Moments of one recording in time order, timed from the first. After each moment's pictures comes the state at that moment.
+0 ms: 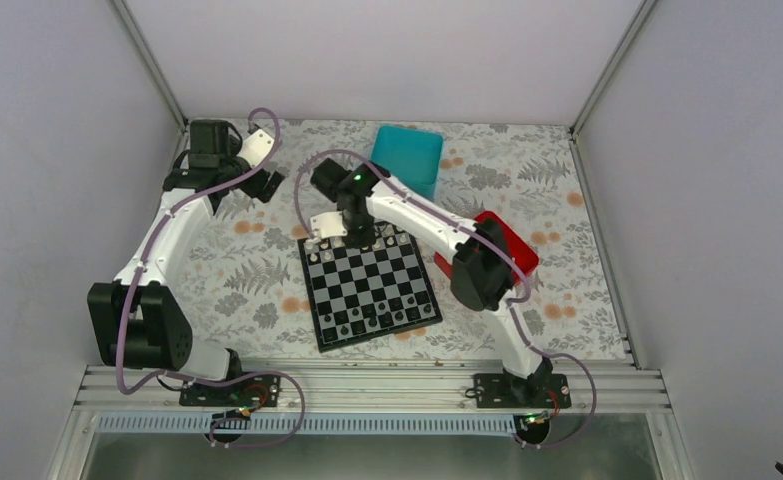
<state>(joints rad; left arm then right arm) -0.04 1.44 1.24 -0.50 0.24 0.56 0.88 2.21 2.10 -1.26 0.07 -0.92</state>
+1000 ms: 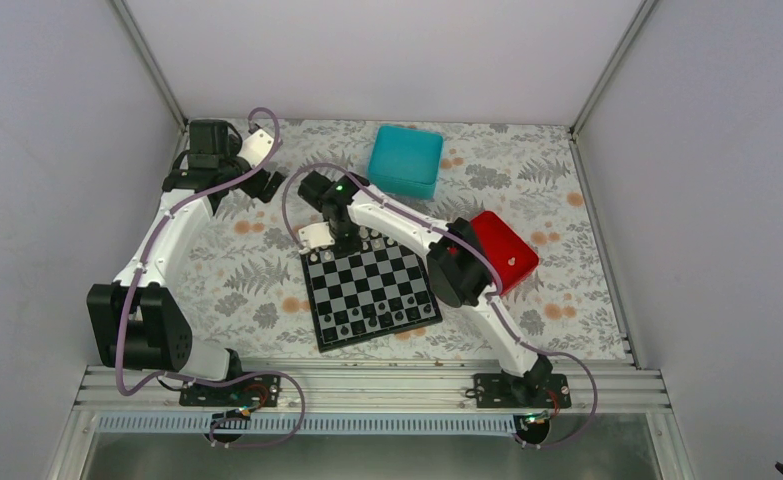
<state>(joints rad) -0.04 1.43 1.24 -0.50 0.27 0.56 0.92 2.39 2.21 -1.22 0.02 -0.97</state>
